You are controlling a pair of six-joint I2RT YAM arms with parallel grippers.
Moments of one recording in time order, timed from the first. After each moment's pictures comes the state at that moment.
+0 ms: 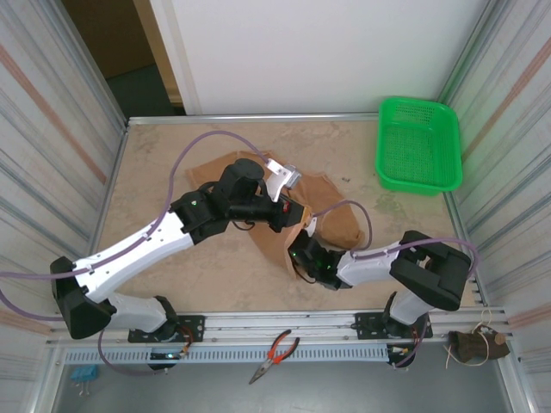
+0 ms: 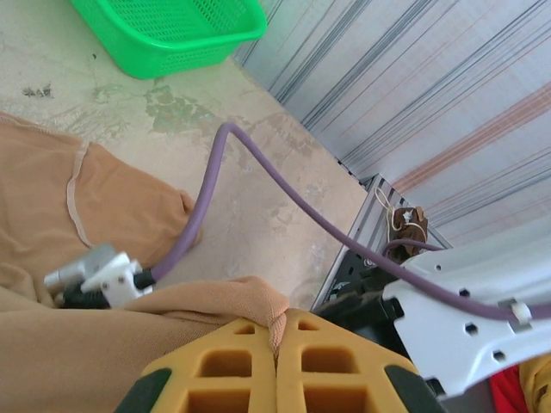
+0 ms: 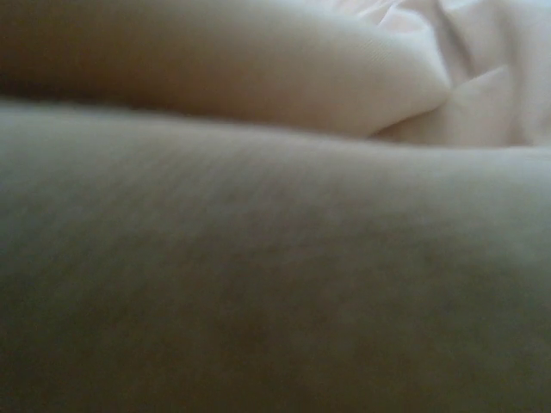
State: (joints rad) left arm -0.94 1.31 1.29 -0.47 0.35 -0.42; right arm 1.10 1.55 0.52 0.57 0.48 1.09
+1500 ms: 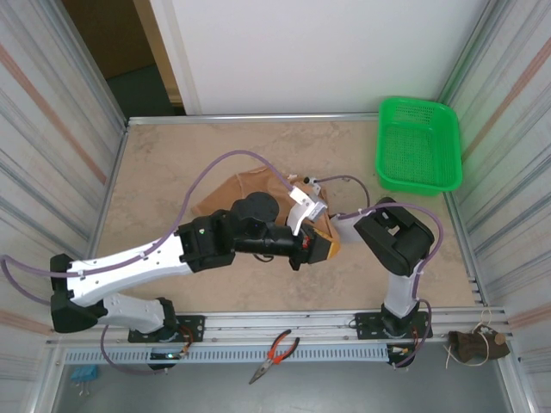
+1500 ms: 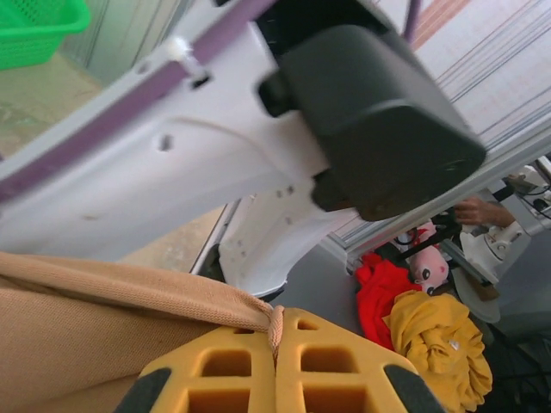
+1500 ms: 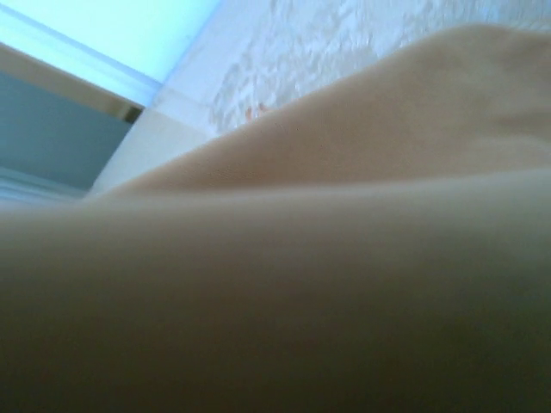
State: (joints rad) left arm -1.26 1.28 1.31 -0.31 0.28 -0.58; right arm 0.74 1.87 0.82 0.60 0.31 1.14
